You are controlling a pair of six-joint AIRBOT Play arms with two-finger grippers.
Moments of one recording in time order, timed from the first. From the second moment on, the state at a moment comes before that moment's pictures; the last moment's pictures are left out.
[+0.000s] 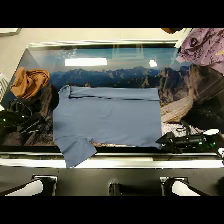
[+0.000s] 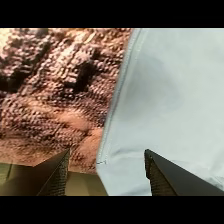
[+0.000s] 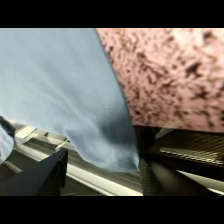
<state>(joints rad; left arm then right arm) 0.39 -1.31 0.98 1.22 -1.29 -1.53 -0.54 -1.31 0.54 -0.91 1.30 1.16</state>
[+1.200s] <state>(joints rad) 0.55 -1.31 0.69 0.97 -1.24 -1.23 -0.54 -1.31 0.50 -0.88 1.23 1.18</state>
